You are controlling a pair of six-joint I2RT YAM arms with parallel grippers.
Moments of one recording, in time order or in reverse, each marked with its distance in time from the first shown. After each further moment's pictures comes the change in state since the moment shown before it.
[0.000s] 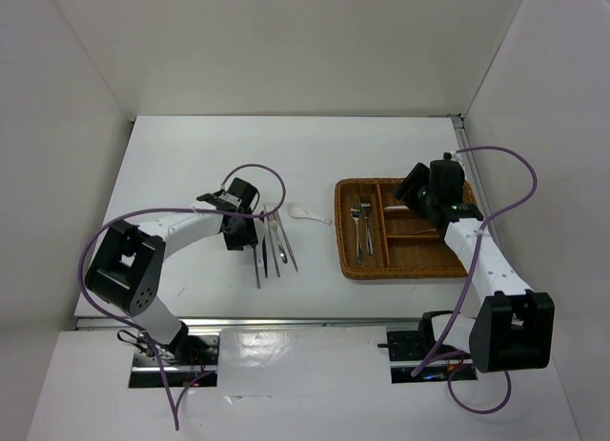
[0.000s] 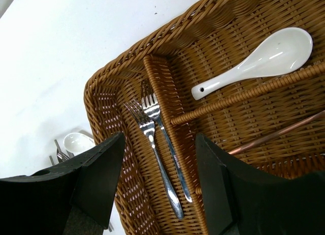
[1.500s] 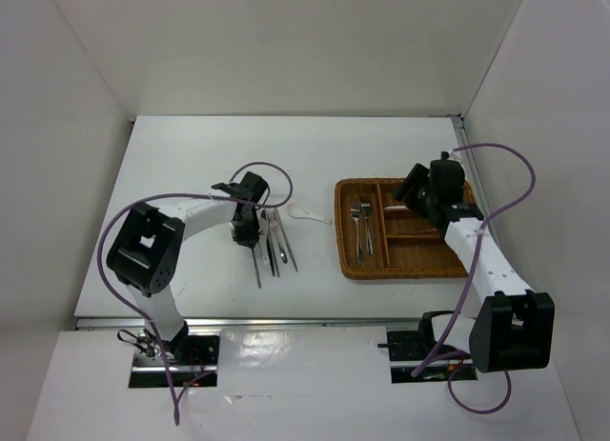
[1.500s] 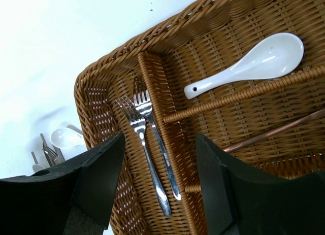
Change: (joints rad) left arm -0.016 0.176 0.154 -0.096 -0.040 -0.032; right arm 0.000 0.000 0.007 -0.017 0.001 -0.071
